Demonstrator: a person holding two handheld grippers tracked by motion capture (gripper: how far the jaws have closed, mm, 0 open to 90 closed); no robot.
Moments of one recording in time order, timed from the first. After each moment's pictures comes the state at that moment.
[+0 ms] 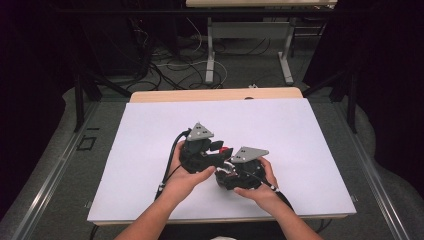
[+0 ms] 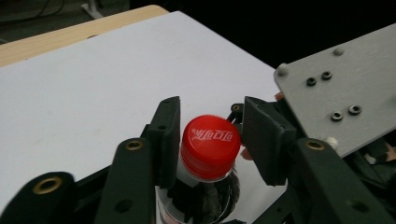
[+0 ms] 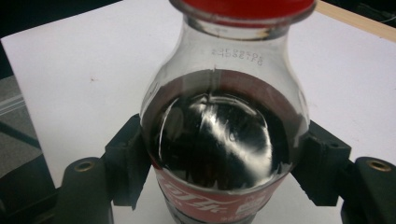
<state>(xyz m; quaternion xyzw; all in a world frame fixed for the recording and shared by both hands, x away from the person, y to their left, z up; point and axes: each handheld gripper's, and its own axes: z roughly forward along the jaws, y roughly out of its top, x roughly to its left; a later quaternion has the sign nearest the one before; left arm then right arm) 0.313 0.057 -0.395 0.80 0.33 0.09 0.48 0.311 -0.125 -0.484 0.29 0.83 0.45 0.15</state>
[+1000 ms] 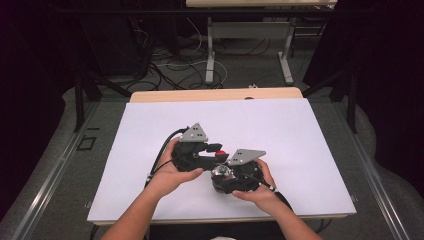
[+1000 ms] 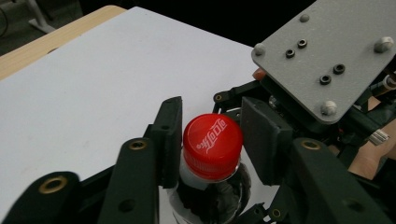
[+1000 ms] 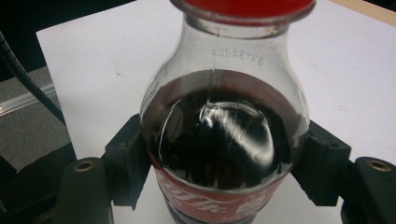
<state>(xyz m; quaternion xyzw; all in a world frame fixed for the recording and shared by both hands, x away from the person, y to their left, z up) 0.322 0.070 -0.401 0.85 0.23 0.06 0.47 0.308 -0.120 -0.484 0.27 0.84 0.45 0.12</state>
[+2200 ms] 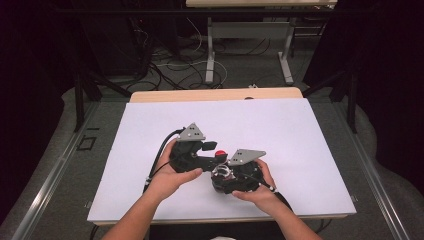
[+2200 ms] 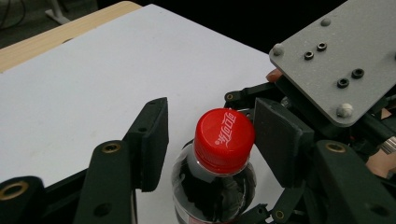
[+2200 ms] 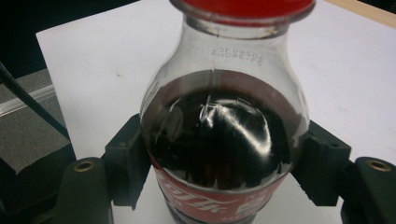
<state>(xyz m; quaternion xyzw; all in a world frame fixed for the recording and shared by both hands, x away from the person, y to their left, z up) 0.321 0.075 -0.402 0.83 0.27 0.06 0.48 0.307 -0.119 -0.484 0.27 0.84 0.45 0.12</state>
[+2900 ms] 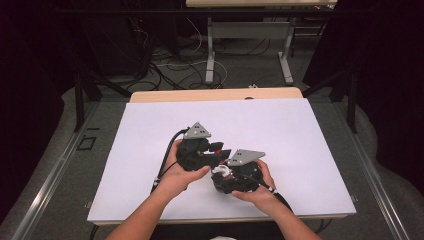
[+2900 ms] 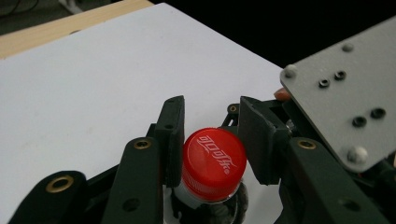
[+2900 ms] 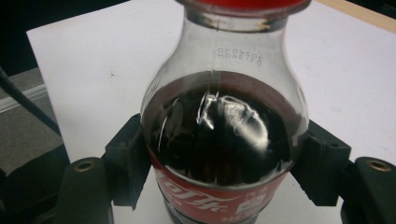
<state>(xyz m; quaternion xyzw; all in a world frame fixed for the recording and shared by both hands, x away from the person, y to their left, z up) 0.320 0.058 -0.402 0.81 0.34 0.06 0.47 0.305 -0.118 -0.484 0.27 0.84 0.44 0.14</state>
